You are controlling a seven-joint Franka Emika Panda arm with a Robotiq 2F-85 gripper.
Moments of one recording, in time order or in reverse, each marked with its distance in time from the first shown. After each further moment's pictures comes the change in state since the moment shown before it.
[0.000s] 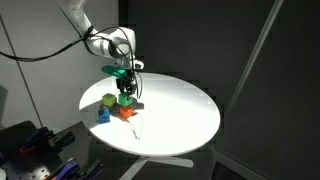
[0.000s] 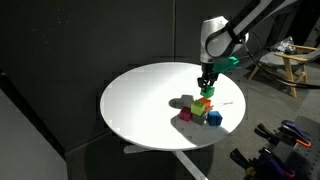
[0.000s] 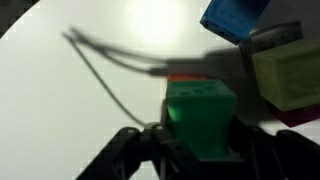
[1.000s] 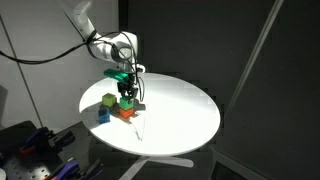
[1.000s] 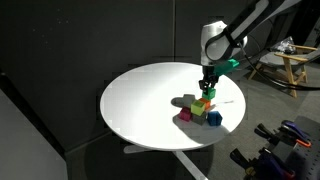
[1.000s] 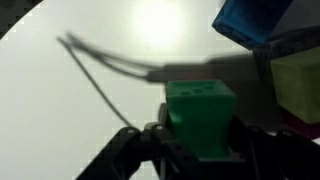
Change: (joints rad) arm -0.002 0.043 -0.017 0.016 0.000 0.000 -0.034
